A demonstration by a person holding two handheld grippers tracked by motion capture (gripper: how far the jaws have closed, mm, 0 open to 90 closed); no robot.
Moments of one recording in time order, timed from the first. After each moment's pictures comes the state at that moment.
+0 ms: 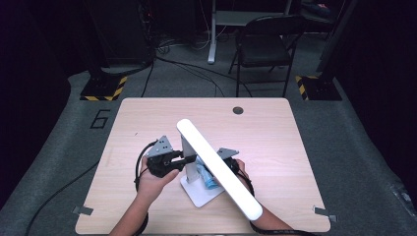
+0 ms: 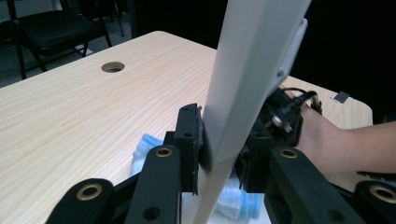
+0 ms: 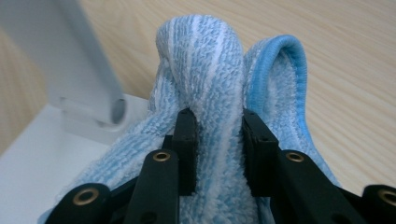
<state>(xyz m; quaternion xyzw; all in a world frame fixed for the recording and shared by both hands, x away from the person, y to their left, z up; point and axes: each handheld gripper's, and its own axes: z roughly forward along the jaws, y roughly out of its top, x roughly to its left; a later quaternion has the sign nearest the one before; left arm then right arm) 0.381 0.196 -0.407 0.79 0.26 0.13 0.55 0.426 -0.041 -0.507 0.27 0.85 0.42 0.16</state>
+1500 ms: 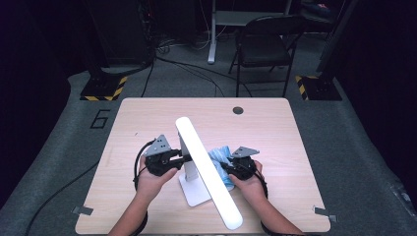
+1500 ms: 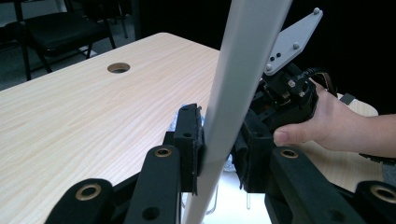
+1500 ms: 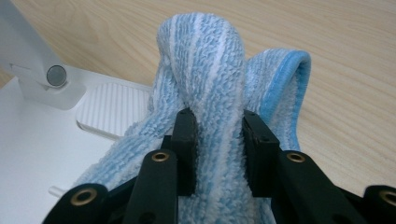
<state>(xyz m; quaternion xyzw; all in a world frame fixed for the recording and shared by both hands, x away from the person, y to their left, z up) 0.385 0.201 -0.408 0.78 0.26 0.14 0.55 0.425 -0.091 -0.508 0.36 0.82 0.42 0.16</state>
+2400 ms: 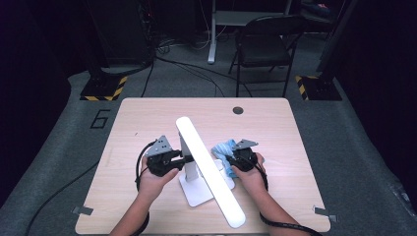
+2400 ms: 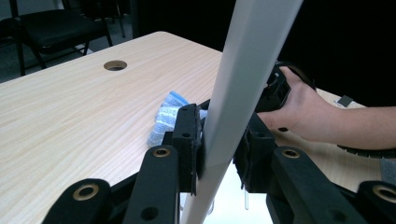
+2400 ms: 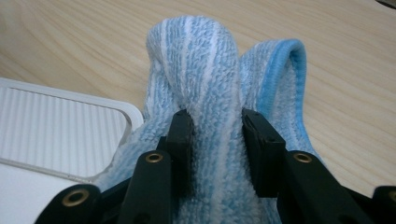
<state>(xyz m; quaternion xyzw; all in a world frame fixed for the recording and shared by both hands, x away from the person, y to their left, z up) 0.387 0.199 -0.416 0.78 0.27 0.13 0.55 0.456 -0.098 -0.513 0.39 0.82 0.36 0.20</state>
